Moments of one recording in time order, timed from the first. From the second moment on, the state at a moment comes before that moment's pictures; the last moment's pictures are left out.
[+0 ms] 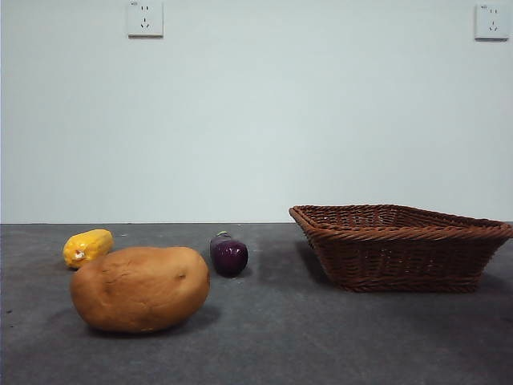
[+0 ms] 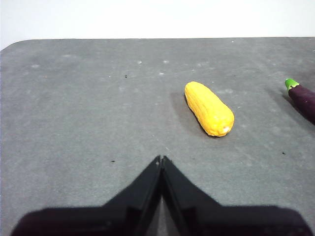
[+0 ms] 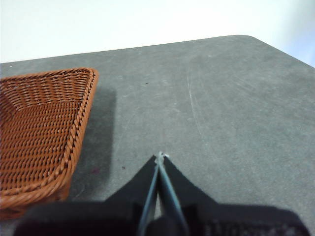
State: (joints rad) left arm 0.04 0.06 0.02 -0.17 0.04 -0.02; right arm -0.07 0.01 0.03 -0.19 0.06 0.08
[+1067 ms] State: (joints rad) left arm 0.04 0.19 0.32 -0.19 0.24 -0.16; right arm -0.07 0.25 0.39 -0.34 -0.11 0.37
